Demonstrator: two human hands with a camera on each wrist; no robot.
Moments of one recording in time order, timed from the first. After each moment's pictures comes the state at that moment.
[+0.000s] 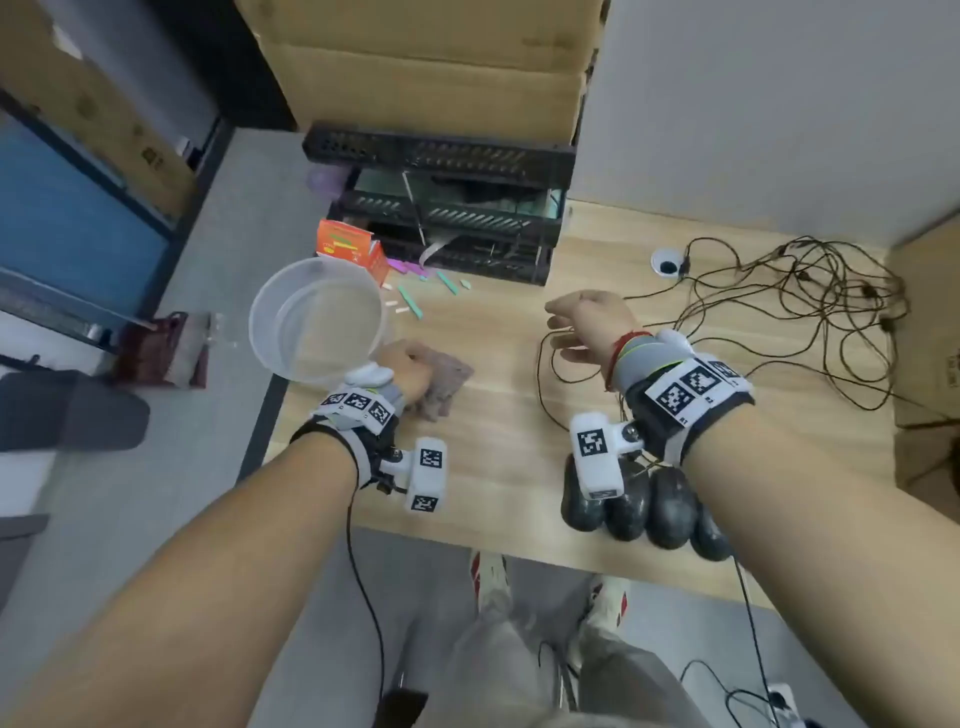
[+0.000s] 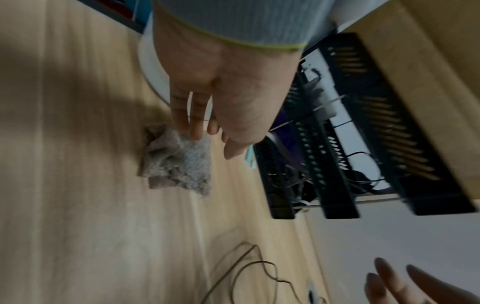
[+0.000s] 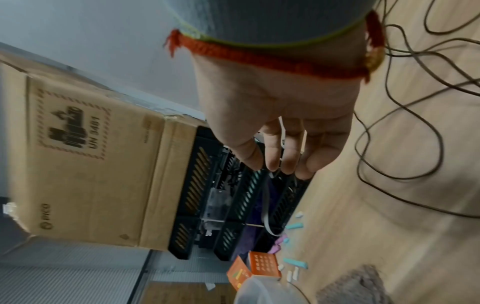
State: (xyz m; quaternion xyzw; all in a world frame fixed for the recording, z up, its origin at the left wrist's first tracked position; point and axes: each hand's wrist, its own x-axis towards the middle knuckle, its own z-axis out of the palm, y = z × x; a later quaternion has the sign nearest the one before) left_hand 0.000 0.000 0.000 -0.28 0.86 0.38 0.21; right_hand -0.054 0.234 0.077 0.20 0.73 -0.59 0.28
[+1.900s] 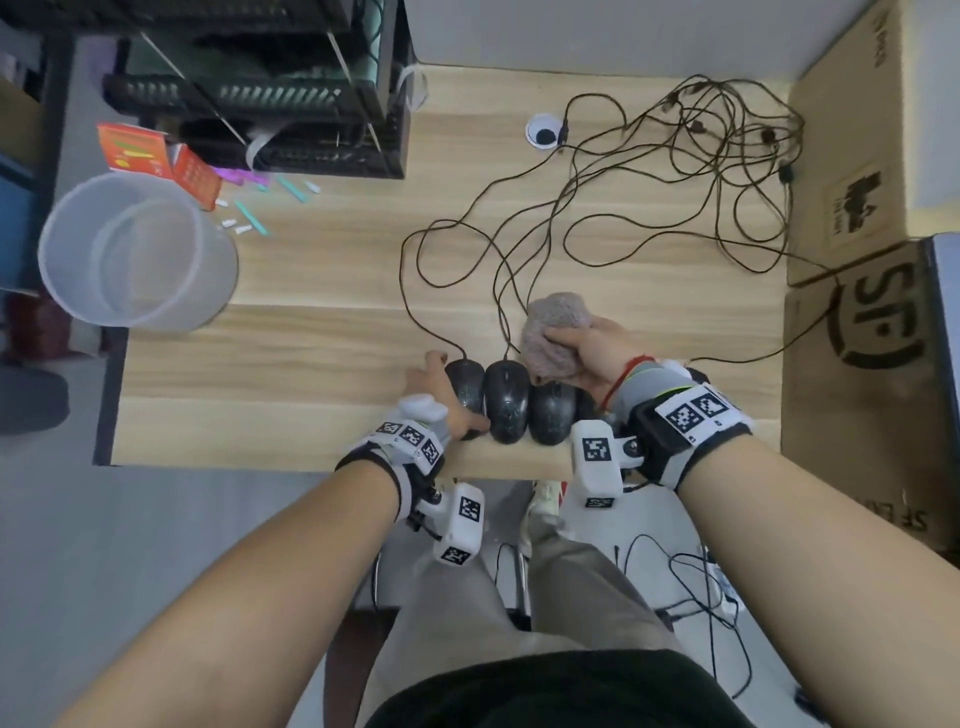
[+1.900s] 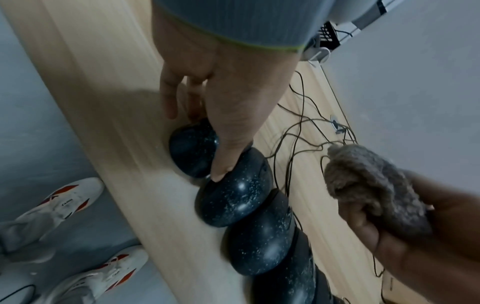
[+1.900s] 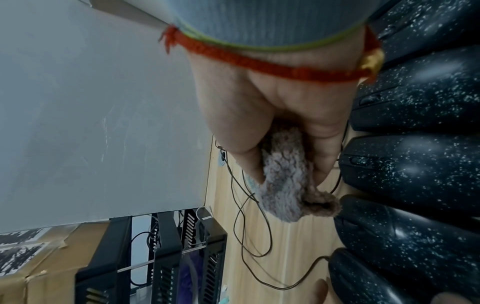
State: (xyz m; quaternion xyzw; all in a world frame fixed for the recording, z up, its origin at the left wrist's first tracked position) left_hand 0.103 0.229 -0.087 -0.24 0.86 0.29 0.35; right_hand 0.057 0.426 -0.031 0.36 0.58 -0.67 0.28
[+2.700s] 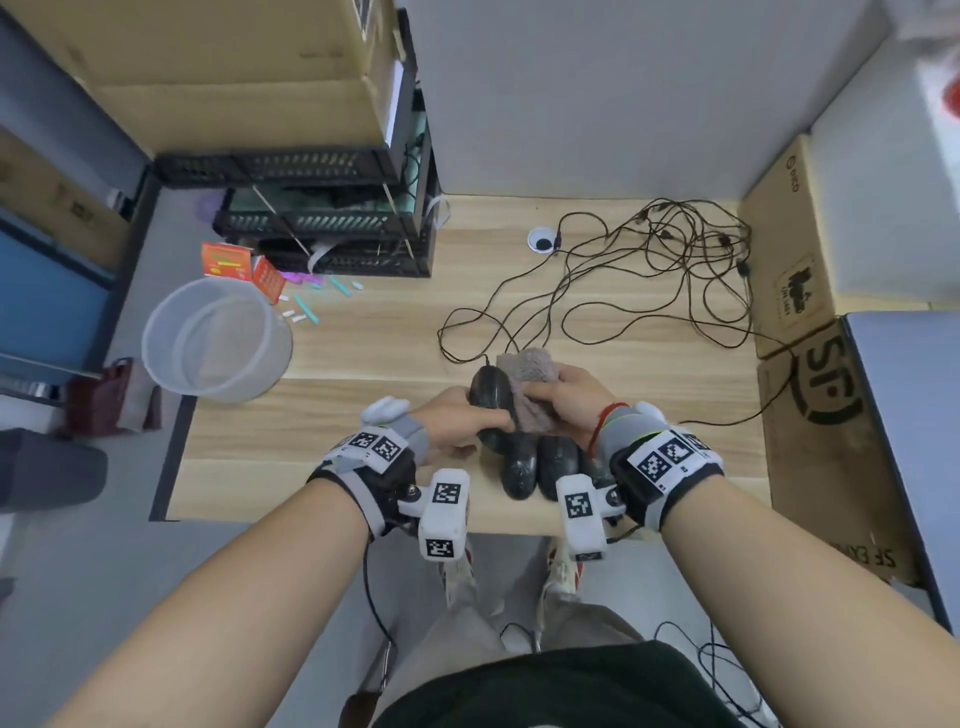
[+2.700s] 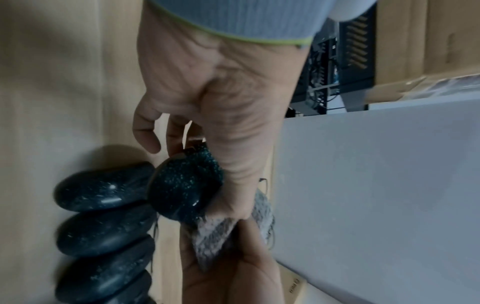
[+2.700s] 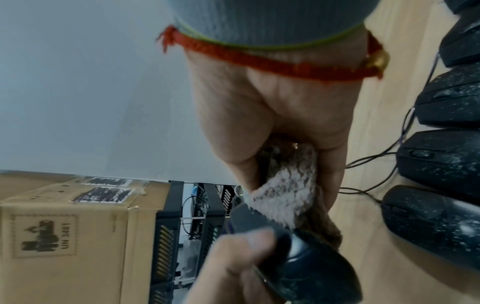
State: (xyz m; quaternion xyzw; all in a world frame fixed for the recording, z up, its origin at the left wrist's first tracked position) left_hand 0.071 0.220 0.045 -0.20 0.71 0.51 0.44; right_hand 0.061 0.398 0.030 0.24 0.65 -0.65 0.31
